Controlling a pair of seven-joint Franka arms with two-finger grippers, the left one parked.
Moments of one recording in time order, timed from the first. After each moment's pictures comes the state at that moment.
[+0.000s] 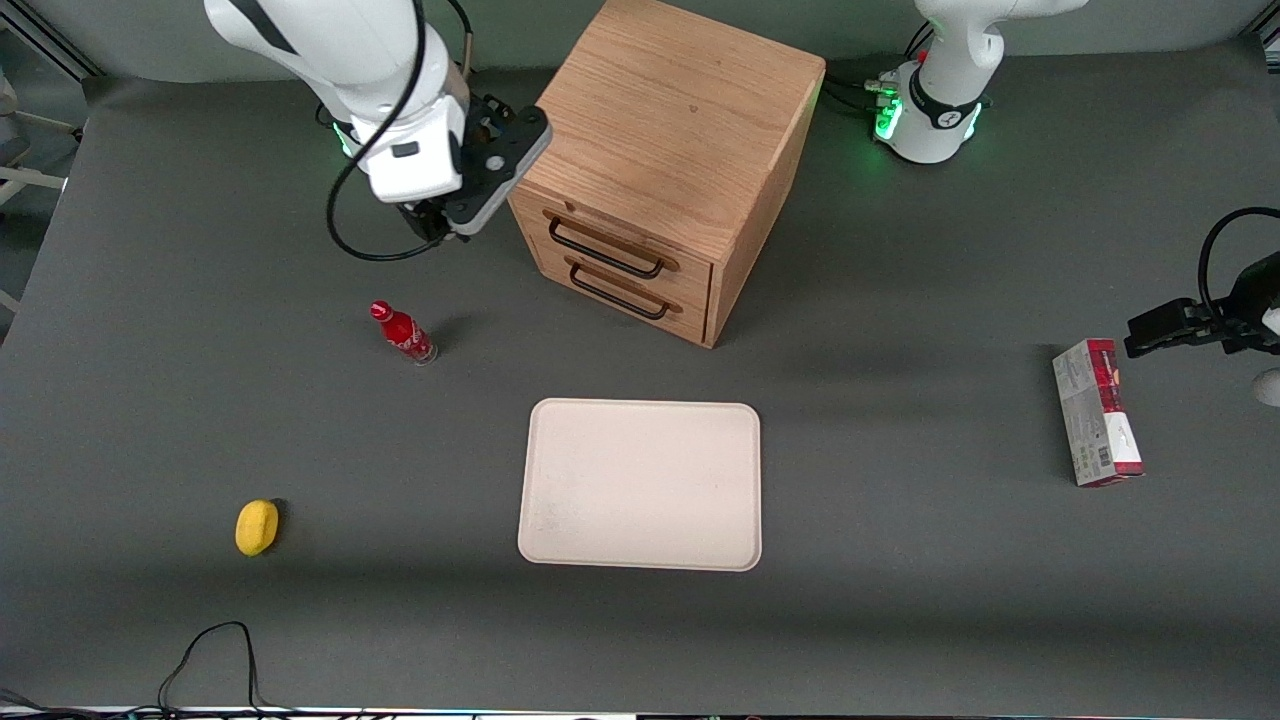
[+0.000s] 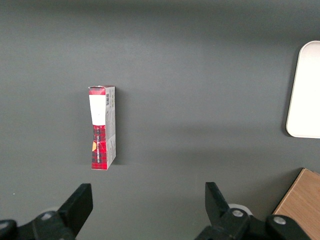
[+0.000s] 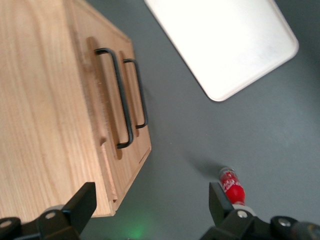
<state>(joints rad) 0.10 0.17 0.60 -1.43 0.03 1.48 -0.25</state>
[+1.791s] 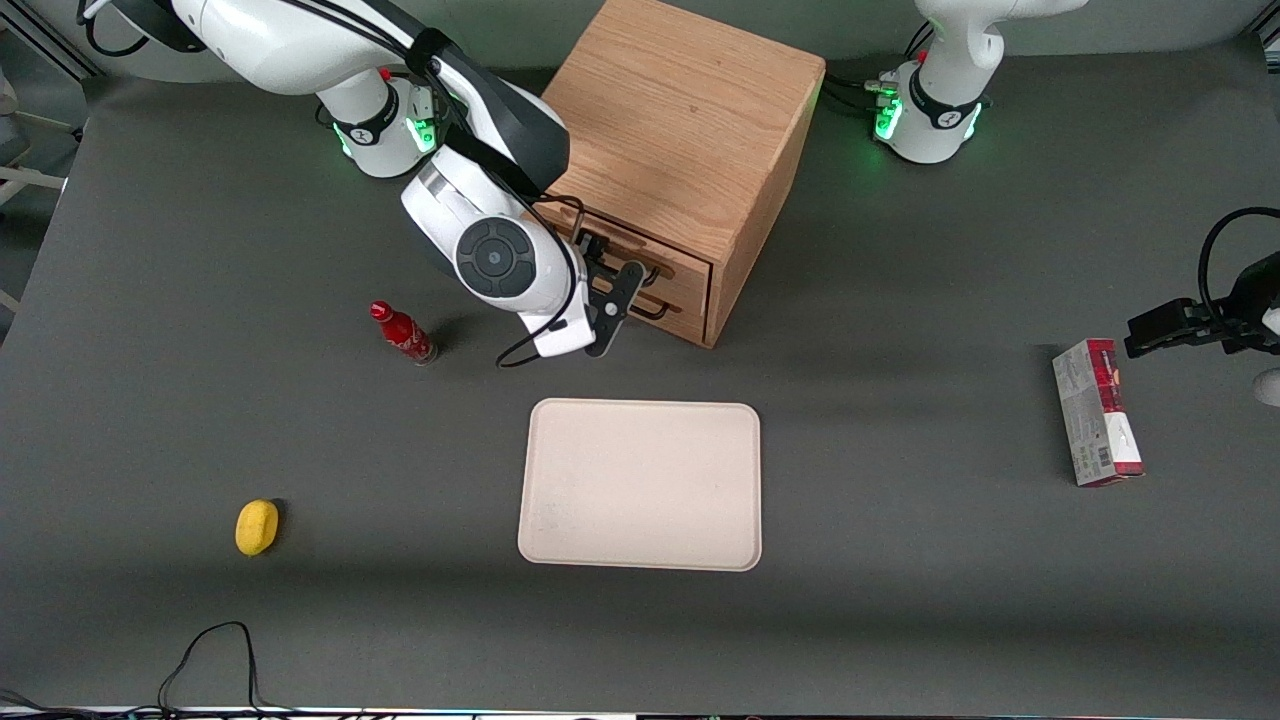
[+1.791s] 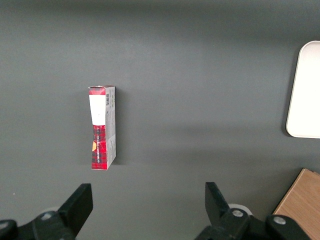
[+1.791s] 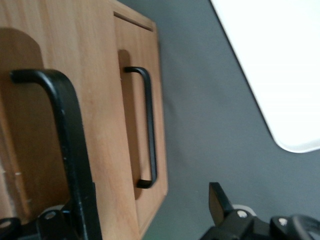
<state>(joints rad) 0.15 0.53 0.62 -1.54 -0.03 1.75 -0.30</state>
